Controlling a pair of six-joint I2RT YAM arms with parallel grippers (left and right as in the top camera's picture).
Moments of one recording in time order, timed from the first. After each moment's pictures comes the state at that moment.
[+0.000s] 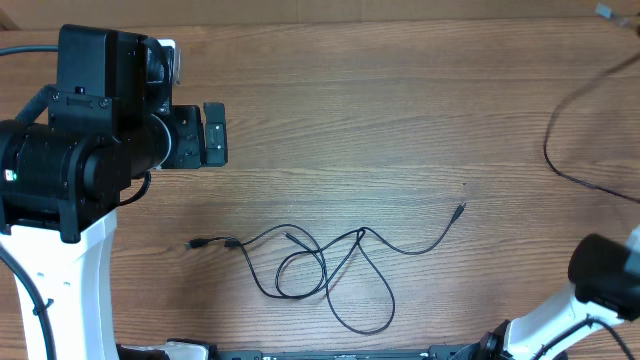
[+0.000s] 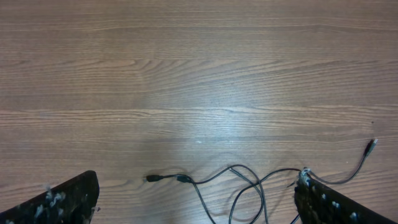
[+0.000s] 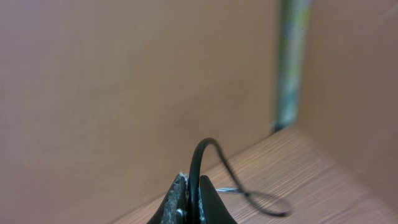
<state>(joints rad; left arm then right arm) -0.17 1.51 2.22 -1.67 -0.02 -0.17 -0.44 1.92 2.42 -0.84 -0.11 0.23</state>
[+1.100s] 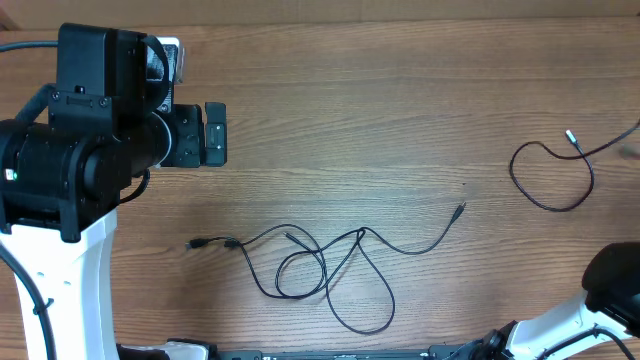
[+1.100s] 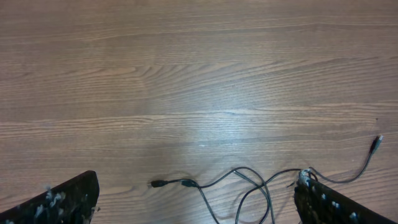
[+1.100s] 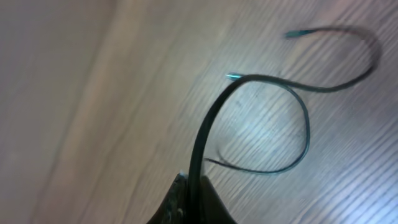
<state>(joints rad) -0.17 1.51 2.21 -1.65 -0.02 -0.13 -0.62 1.89 2.17 -1.39 -0.24 0.47</state>
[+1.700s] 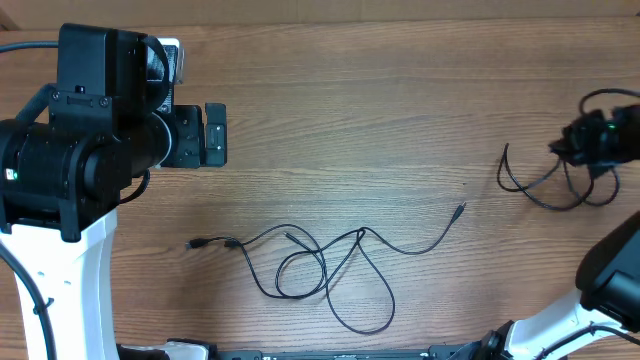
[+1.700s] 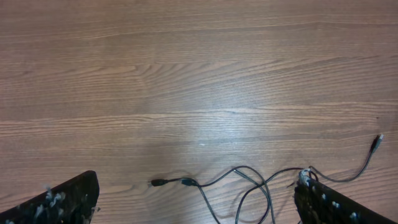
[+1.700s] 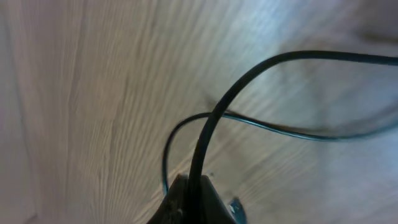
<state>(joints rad) -0.17 1.51 2.21 -1.65 -0.02 -0.13 -0.53 1.89 1.57 -1.07 -0.45 0.51</state>
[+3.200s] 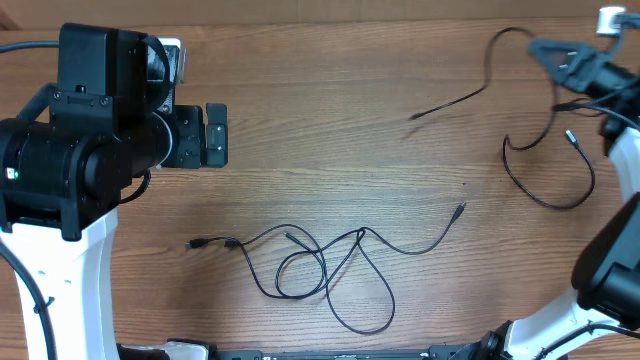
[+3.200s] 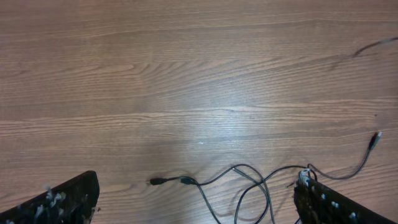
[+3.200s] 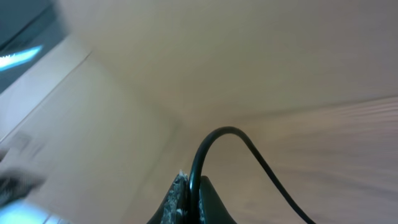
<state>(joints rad) -0.17 1.51 2.21 -1.66 -0.01 -0.13 -0.51 1.89 1.37 0.36 -1.33 0.69</state>
